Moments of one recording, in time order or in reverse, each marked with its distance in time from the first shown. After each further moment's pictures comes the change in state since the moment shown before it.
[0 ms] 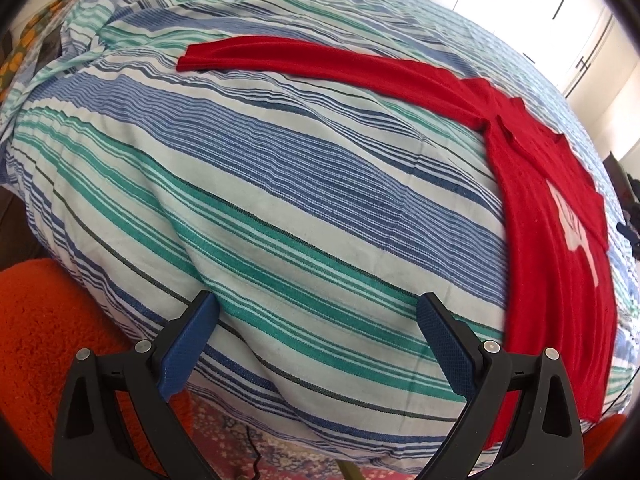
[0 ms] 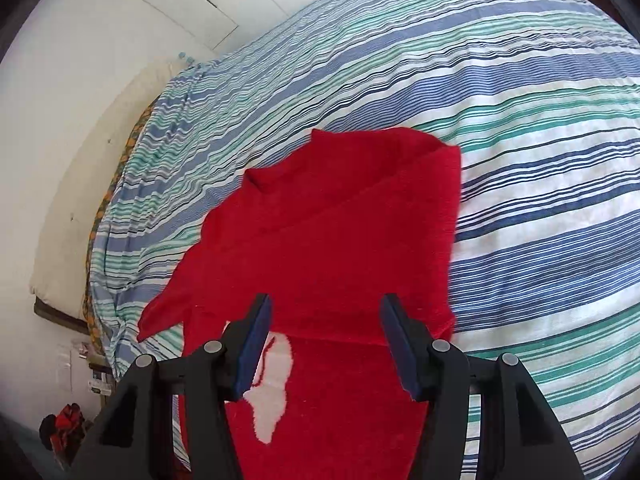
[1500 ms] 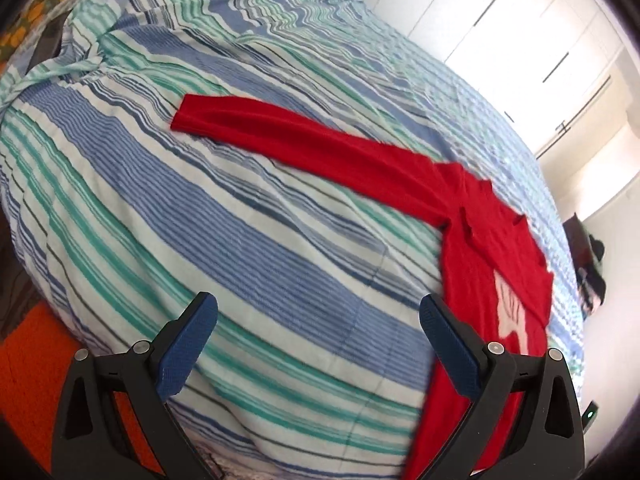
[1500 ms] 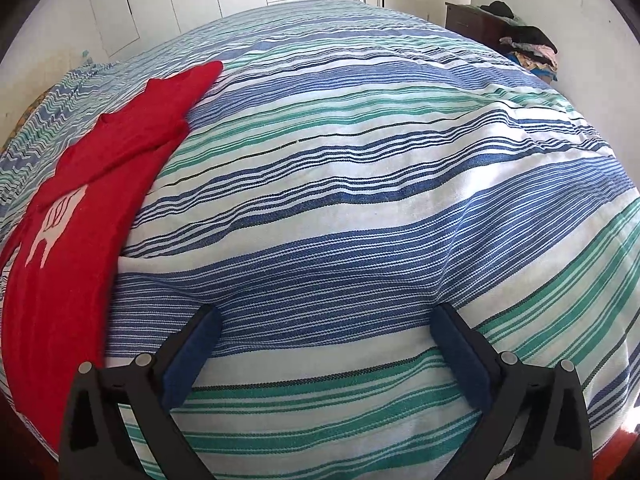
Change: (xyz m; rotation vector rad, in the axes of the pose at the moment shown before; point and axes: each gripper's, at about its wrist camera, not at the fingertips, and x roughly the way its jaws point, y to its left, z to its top) left arm -0.032 0.032 0.068 -0.178 -0.099 -0.210; right arm -0.087 -0.101 -0.202 -0.001 -0.208 -0.616
